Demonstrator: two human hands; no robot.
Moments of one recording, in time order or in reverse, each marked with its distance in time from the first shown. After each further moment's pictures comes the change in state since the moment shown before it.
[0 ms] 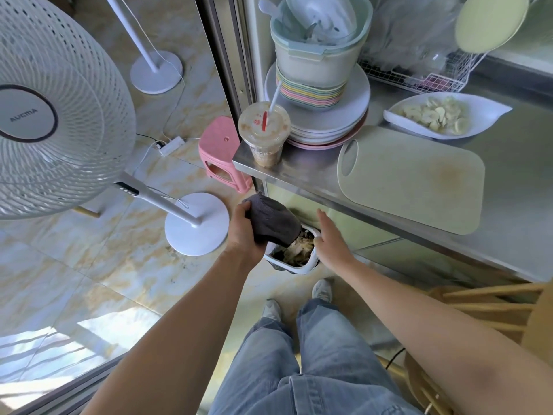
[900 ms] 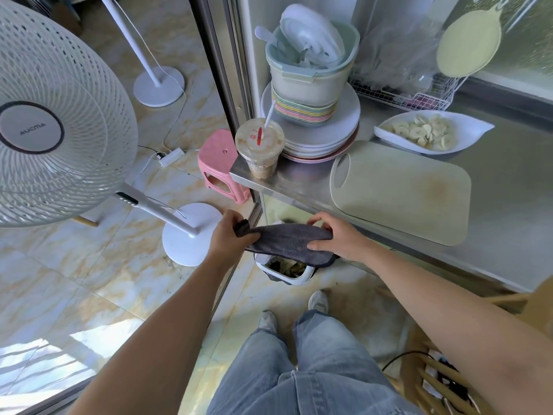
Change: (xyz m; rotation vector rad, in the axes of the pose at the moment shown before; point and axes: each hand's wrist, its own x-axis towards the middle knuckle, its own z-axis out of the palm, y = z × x) left_hand 0.015 0.013 -0.040 1.107 0.010 0.520; right_hand 0.009 -0.010 -0.069 -0.099 -0.180 -0.136
